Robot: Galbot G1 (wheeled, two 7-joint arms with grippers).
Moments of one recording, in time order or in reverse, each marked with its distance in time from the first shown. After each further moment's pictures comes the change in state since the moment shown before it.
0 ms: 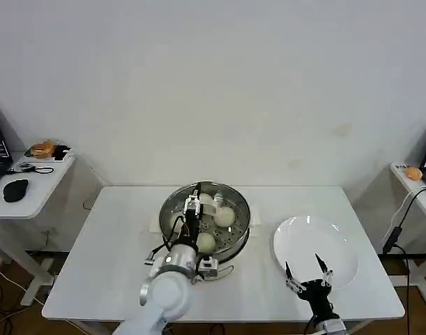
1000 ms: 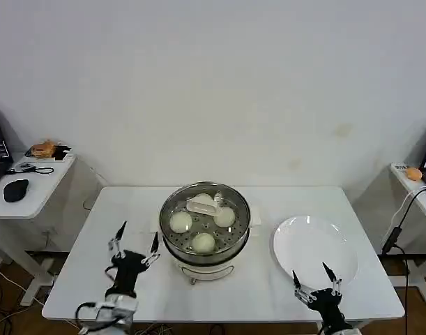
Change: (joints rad) left arm 0.517 -0.012 -0.458 -0.138 -1.038 -0.381 -0.427; right arm -0.090 -0.137 -0.008 0.031 0.180 -0.012 0.010
